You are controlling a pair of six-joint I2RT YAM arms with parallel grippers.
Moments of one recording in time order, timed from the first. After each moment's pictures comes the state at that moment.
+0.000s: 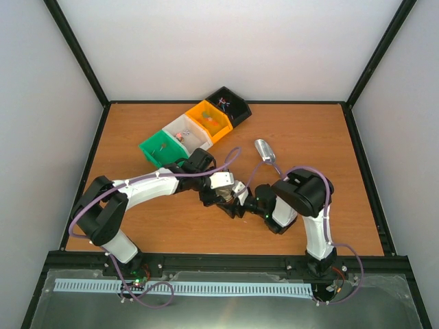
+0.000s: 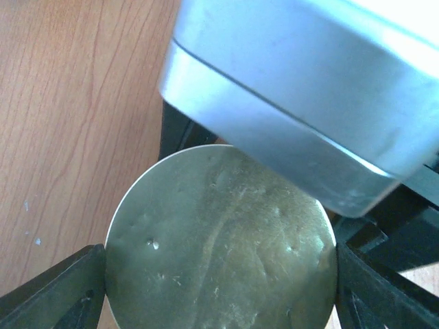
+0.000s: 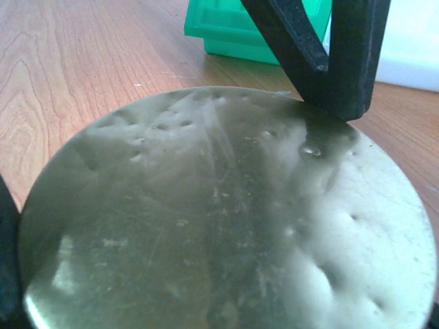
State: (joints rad) left arm -0.71 1.60 0.94 -0.34 0.32 0.59; right arm 0.73 2.03 0.37 1.34 -0.40 -0.15
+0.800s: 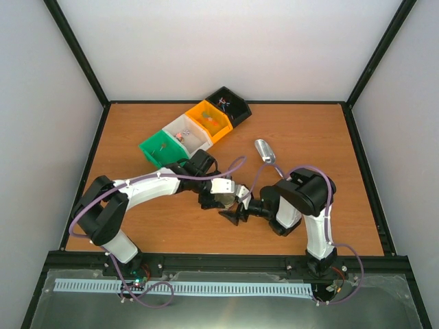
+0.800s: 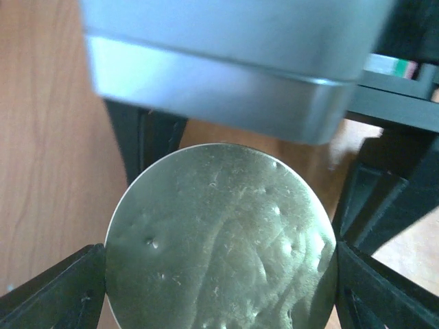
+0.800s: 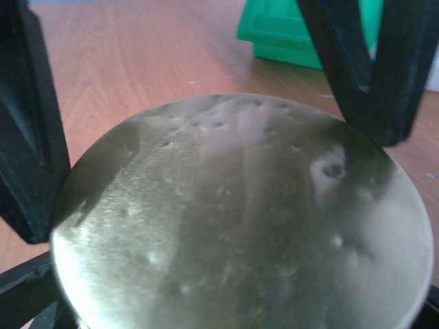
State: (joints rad) left arm -0.72 1.60 0.96 -0.44 0.40 0.82; right arm 0.69 2.03 0.31 1.40 -0.60 -0.19
